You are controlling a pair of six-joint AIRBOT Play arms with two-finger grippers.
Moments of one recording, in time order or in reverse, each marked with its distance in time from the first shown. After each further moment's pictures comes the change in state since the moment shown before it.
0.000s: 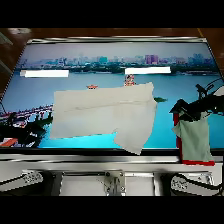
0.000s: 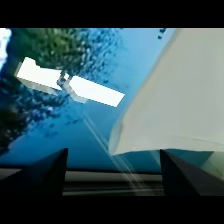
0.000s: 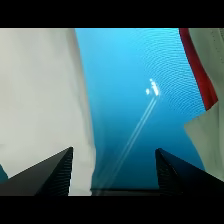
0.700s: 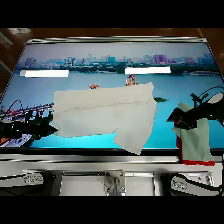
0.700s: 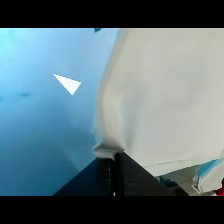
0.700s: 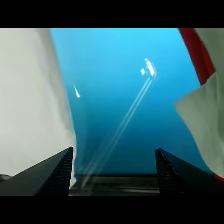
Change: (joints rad) left arm -0.174 -0.117 -0.050 -0.208 0.092 0.044; right arm 0.011 0.015 -0.146 -0.020 -0.002 -0.027
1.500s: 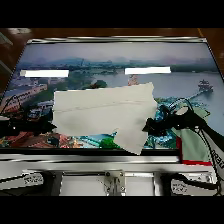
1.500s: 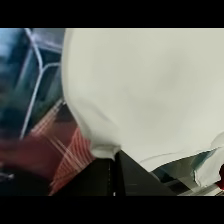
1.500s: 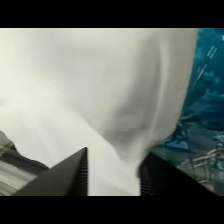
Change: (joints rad) left arm -0.004 0.042 0.043 -0.018 -0.036 0.040; right arm 0.275 -0.055 -0.251 0.274 -0.249 -0.050
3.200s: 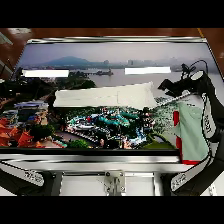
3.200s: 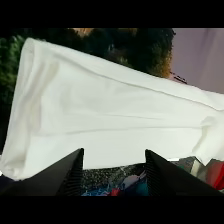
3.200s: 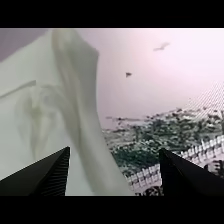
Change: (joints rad) left arm -0.145 -0.380 0.811 -0.082 -0.045 -0.234; right arm -0.135 -0.460 0.869 -0.094 -0.041 0.003
